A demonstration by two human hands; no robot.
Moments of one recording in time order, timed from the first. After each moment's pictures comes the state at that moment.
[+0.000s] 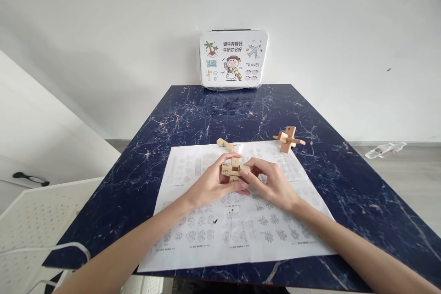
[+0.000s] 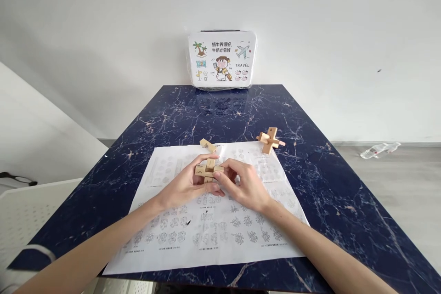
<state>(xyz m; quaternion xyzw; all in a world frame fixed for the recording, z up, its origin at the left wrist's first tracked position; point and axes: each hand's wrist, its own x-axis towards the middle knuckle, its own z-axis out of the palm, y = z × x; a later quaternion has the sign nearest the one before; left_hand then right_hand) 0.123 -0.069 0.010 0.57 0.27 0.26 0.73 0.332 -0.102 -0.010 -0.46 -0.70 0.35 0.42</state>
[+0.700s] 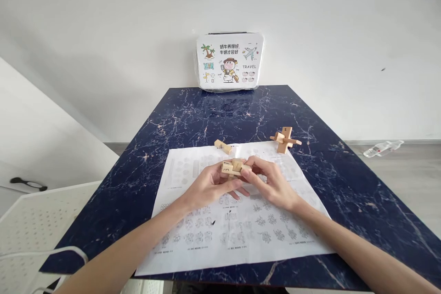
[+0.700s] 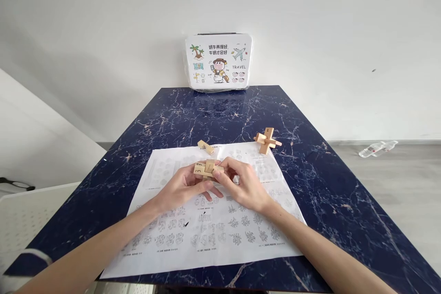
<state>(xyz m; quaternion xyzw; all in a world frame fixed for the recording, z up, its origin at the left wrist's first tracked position) 0.124 -0.066 0.012 0.62 0.24 0.26 0.71 0.335 -0.103 -0.003 -0.45 -0.68 0.38 0.44</state>
